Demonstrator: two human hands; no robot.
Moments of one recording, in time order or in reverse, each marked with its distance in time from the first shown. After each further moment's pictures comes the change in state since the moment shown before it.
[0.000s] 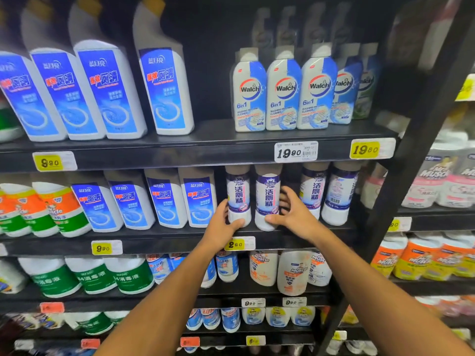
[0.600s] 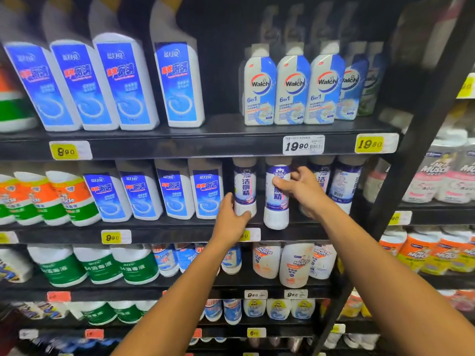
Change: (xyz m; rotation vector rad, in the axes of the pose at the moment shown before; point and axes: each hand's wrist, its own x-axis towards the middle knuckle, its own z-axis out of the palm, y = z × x) left_hand -0.033 0.028 0.008 -0.017 0.135 -0.030; right_hand -0.004 -0.064 0.006 0.333 0.193 -0.010
